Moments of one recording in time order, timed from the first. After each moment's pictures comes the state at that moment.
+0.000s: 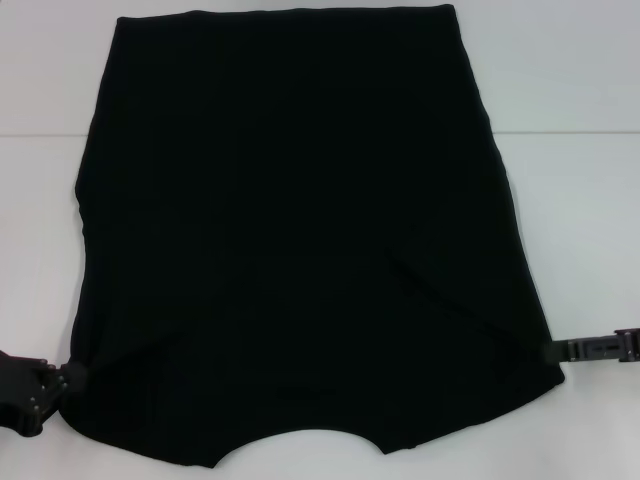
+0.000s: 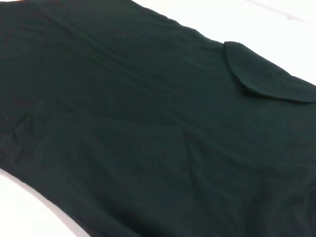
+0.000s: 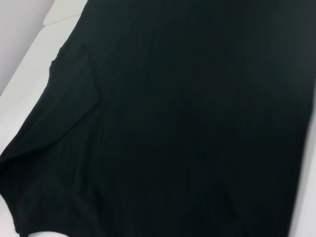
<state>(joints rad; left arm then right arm) -0.31 -2.17 0.35 1.02 2.37 1.60 -1.40 0.53 1.92 -0.75 -0.65 -2.25 -1.50 2.11</state>
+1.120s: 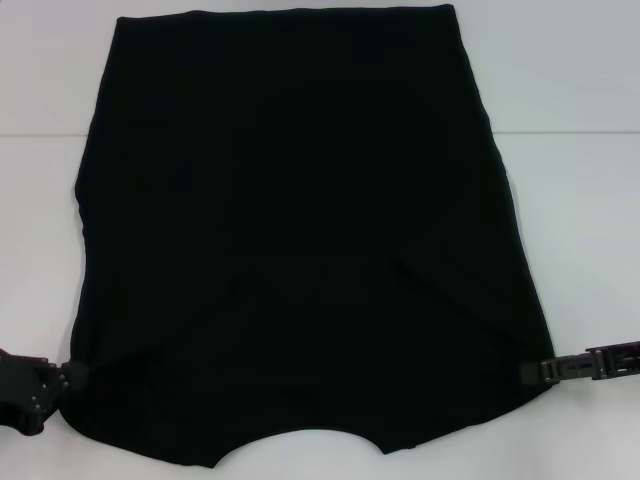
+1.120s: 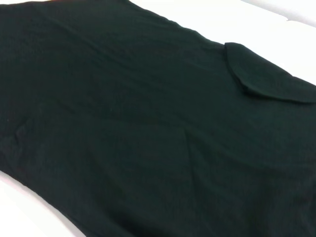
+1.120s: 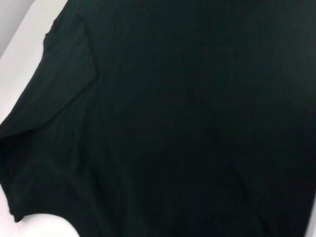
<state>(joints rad) -0.31 -2.17 0.34 1.01 2.36 1.59 -1.39 0.56 1.96 -0.75 -0.62 -2.32 -1.47 2.12</state>
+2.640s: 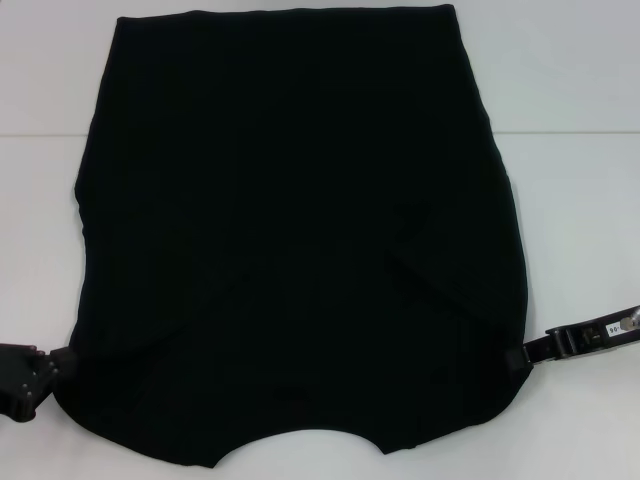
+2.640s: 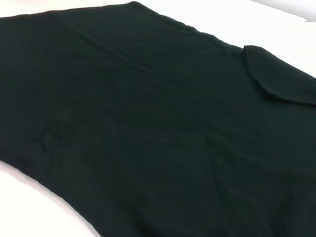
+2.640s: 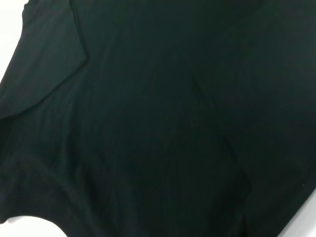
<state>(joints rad) -0.31 -2.16 0.33 1.01 2.35 1.55 -1.37 0.70 1.99 -0.76 -0.62 -2.48 -1.44 2.27</state>
